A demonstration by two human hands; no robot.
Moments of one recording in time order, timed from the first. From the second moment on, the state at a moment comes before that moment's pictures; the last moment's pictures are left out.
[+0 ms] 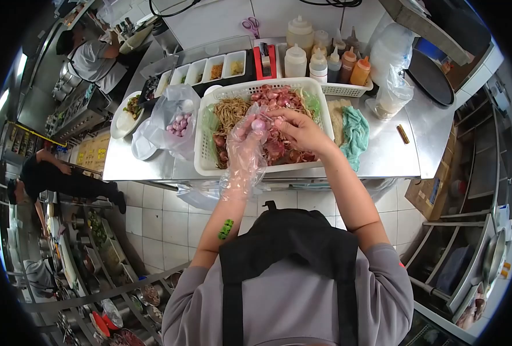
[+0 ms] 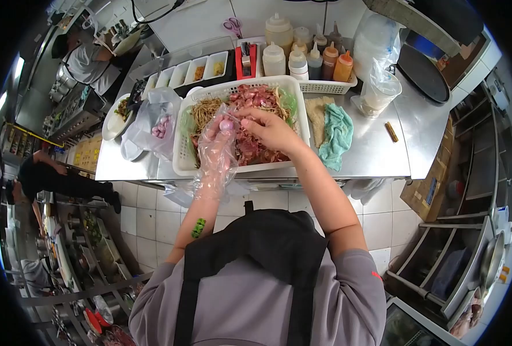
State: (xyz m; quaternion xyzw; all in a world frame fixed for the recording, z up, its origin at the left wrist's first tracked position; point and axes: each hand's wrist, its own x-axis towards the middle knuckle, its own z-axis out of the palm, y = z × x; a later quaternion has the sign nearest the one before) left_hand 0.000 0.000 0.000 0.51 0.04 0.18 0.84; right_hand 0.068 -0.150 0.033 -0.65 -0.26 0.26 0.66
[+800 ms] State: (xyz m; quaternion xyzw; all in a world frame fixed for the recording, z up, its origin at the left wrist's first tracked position) left_hand 0.007 0.003 -0.014 0.42 0.02 0.19 0.89; right_hand 0.051 -0.147 0.048 -0.78 -0.40 0.05 0.49
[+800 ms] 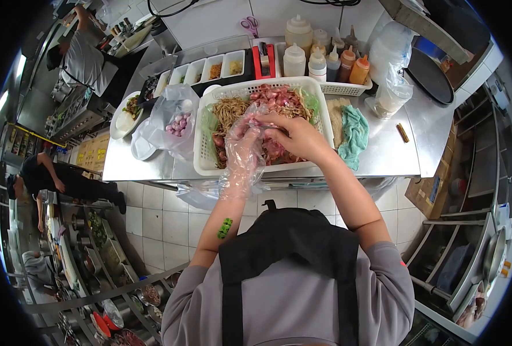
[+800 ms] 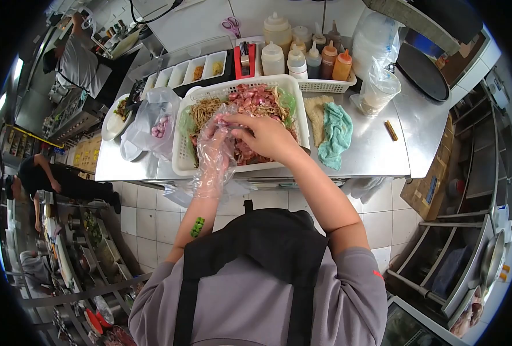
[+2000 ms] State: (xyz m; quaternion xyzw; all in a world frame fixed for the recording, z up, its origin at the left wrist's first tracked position) left_hand 0.007 0.004 -0.014 0.38 0.00 0.20 0.90; right_hand 0.053 -0.145 0.044 -0.73 -0.36 0.10 0.57
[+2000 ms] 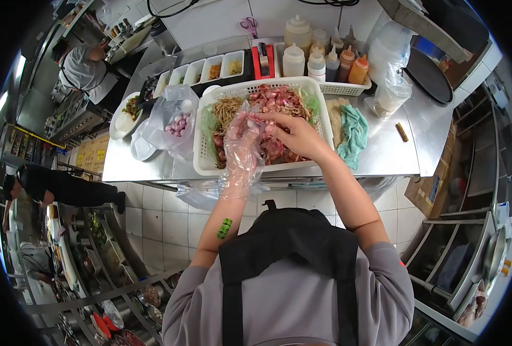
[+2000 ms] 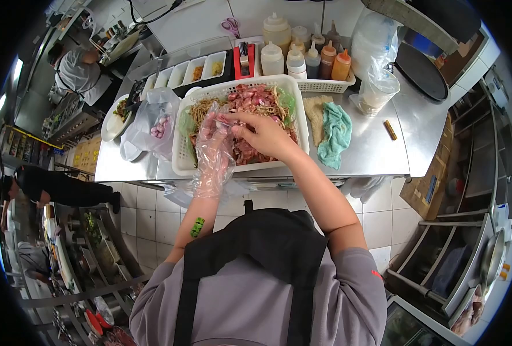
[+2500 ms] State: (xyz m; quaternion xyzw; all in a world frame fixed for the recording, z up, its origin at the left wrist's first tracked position) left_hand 0.004 -0.001 0.004 0.34 0.08 0.19 0.92; right_hand 0.054 -0.149 0.047 -0.79 -0.29 0.05 0.54
